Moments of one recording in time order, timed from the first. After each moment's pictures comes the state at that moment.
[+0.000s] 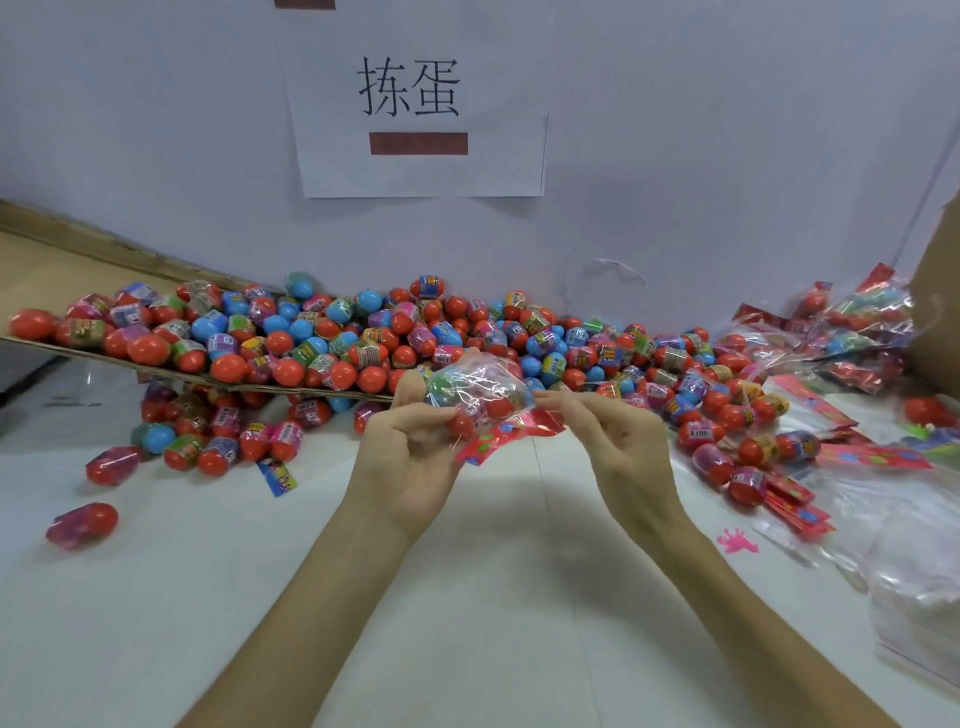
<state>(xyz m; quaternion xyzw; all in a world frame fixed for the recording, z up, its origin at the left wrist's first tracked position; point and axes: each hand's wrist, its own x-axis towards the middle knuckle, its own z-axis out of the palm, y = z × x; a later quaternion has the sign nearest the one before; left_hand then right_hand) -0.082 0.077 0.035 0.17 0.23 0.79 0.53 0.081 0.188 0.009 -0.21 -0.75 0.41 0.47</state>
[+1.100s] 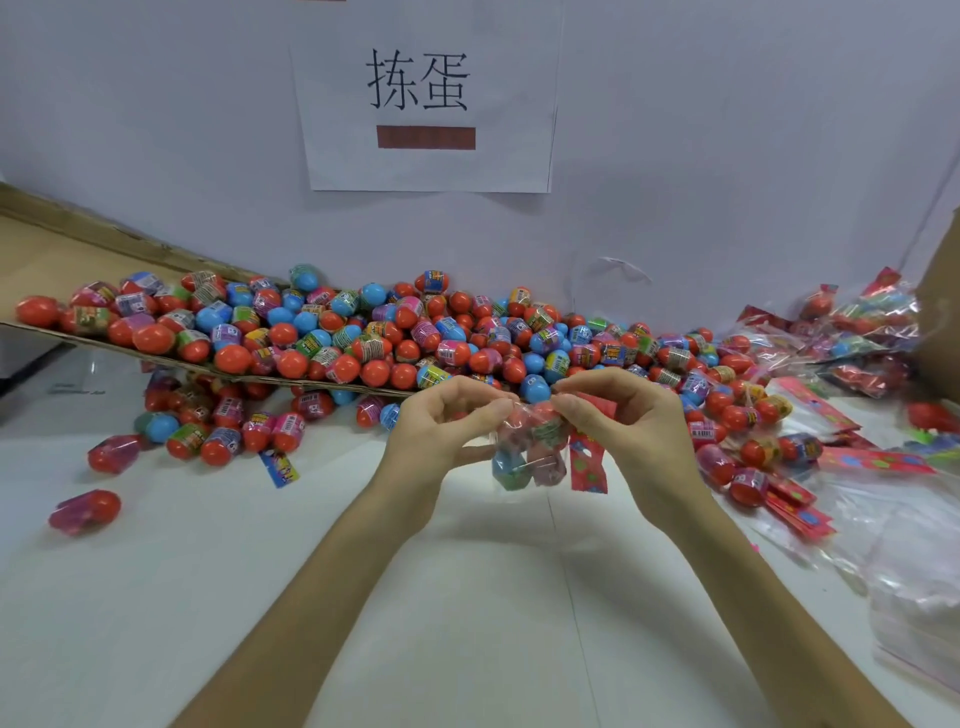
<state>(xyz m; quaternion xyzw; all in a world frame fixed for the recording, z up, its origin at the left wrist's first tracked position) -0.082 0.082 0.025 0.37 0.53 0.66 0.38 0.089 0.187 0.036 -0.23 -0.70 0.50 0.45</state>
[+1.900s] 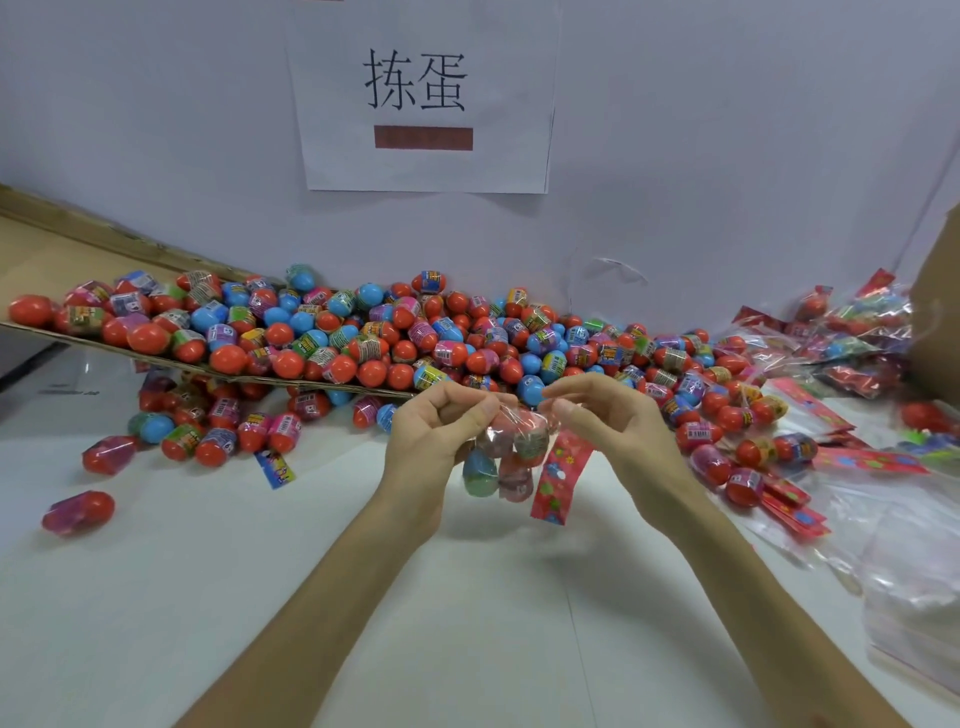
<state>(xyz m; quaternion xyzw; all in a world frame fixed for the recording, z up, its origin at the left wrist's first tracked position) -0.073 0.083 0.020 0.33 0.50 0.71 0.37 0.089 0.192 0.032 -0.27 -0.74 0.50 0.36</state>
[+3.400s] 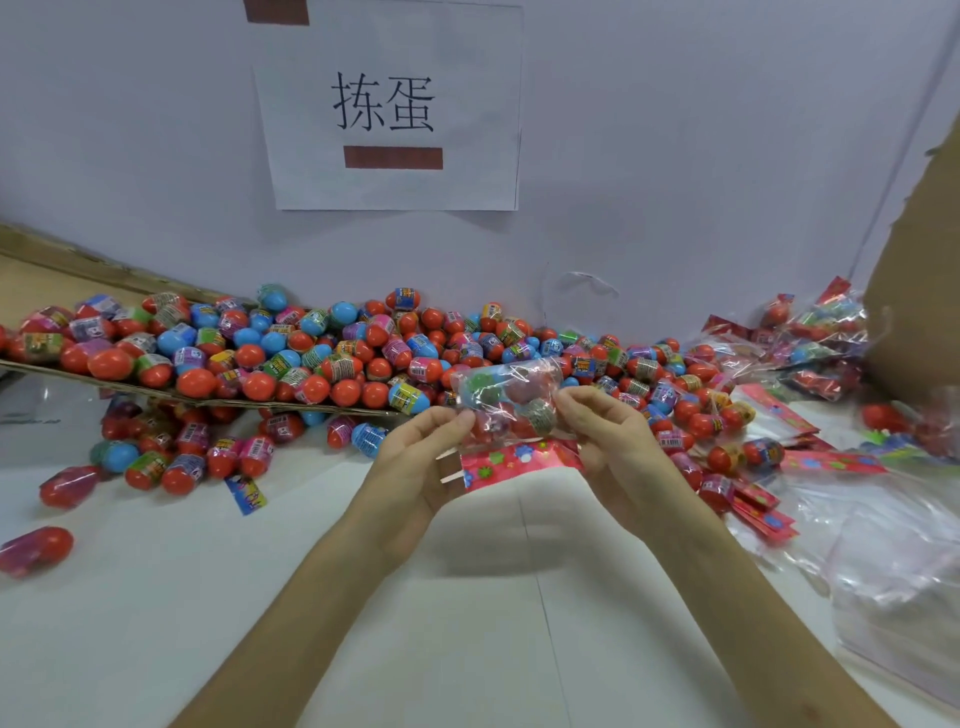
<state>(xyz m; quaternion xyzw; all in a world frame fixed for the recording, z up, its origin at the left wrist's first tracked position) -0.077 0.087 0.017 0.28 0.45 0.68 0.51 0.093 0.200 0.035 -0.22 -0.47 0.76 0.38</state>
